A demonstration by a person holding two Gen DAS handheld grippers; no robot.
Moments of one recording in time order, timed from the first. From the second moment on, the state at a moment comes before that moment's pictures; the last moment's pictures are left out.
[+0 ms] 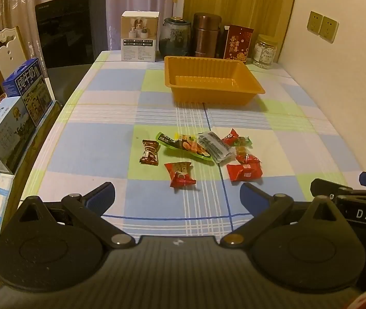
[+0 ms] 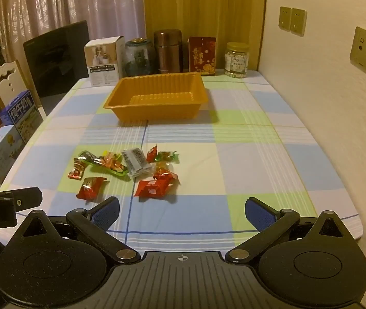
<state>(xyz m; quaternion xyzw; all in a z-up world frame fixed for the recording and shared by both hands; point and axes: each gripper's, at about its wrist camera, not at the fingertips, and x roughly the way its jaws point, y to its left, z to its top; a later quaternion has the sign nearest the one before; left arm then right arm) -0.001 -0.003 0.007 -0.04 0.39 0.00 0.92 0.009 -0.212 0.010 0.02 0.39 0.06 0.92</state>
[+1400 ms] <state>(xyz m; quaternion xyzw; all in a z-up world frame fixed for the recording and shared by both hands) 0.000 -0.003 0.009 -0.04 0.39 0.00 0.92 0.009 -0.214 0.008 0.01 0.39 0.06 0.92</state>
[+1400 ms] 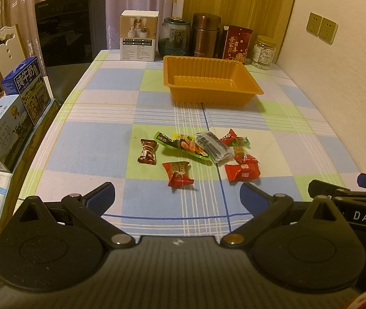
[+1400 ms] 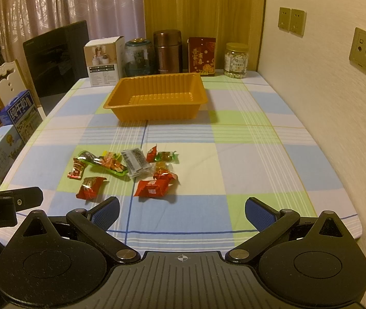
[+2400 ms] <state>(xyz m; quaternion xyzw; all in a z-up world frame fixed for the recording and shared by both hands) 0.001 -0.002 0.009 -0.04 0.39 0.00 0.92 0.010 -0.217 0.011 0.01 0.38 0.06 0.92</state>
